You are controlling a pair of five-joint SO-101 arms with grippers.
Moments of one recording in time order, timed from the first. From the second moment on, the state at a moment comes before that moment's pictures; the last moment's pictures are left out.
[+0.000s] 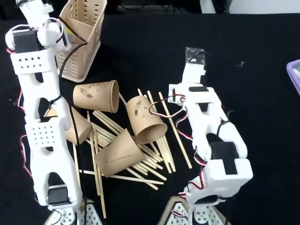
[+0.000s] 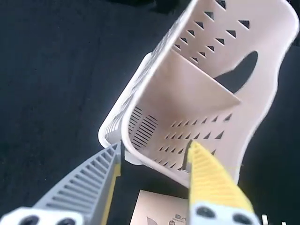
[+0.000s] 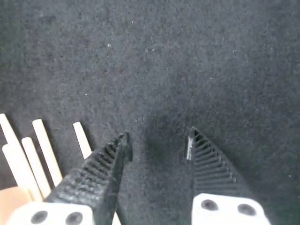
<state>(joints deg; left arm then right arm) -12.6 45.6 -91.1 100.4 5.5 -2.7 9.2 30.3 31.4 -6.8</state>
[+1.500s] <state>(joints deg) -9.3 45.5 -80.3 100.4 1.4 -2.7 9.2 30.3 31.4 -6.8</state>
